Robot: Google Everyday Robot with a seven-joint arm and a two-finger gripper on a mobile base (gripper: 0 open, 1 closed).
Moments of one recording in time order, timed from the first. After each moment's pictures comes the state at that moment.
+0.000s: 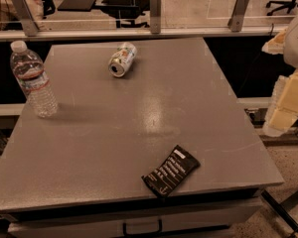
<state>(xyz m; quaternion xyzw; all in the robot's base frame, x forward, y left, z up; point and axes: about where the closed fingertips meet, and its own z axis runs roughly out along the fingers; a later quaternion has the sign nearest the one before) 0.438 -0.217 0.976 -0.60 0.78 -0.03 0.16</state>
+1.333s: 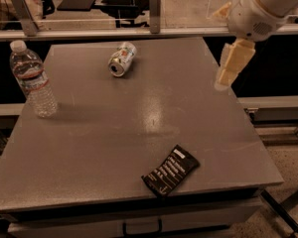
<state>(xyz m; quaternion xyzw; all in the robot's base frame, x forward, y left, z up) 0.566 -0.150 0.971 -0.68 0.68 -0.02 0.26</state>
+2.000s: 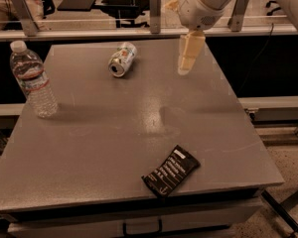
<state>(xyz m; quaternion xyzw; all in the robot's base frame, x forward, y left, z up) 0.647 -0.064 0.959 -0.77 0.56 -0.03 0.28</state>
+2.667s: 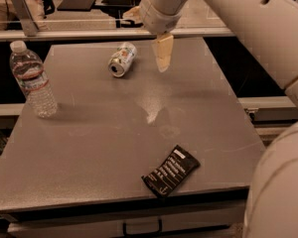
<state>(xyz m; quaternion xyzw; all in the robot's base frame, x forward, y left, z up) 0.688 0.009 0.934 -0.87 0.41 -0.11 0.24</state>
